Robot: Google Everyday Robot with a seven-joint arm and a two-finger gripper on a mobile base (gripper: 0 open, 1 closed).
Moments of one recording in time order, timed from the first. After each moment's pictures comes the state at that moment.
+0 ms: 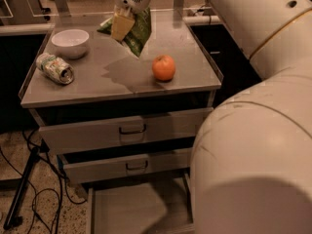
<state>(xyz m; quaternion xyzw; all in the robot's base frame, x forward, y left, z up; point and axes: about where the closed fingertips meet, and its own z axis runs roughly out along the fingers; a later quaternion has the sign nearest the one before) 0.649 0.086 0.982 -0.71 0.66 0.07 0.23</state>
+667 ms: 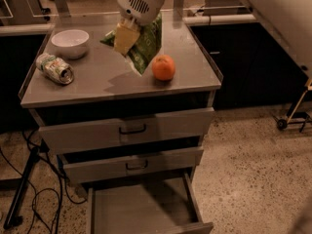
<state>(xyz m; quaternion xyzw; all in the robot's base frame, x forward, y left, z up) 0.578 0.068 0.990 -0.66 0.71 0.08 0.23</state>
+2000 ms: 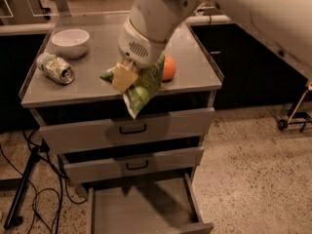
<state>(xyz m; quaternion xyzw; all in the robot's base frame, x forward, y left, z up) 0.517 0.069 0.931 -0.61 0.75 0.13 0.20</state>
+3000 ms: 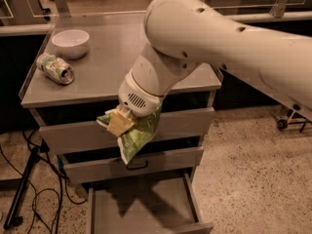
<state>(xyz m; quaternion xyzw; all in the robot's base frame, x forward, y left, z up) 0.453 0.079 0.858 -0.57 0.78 0.21 0.17</state>
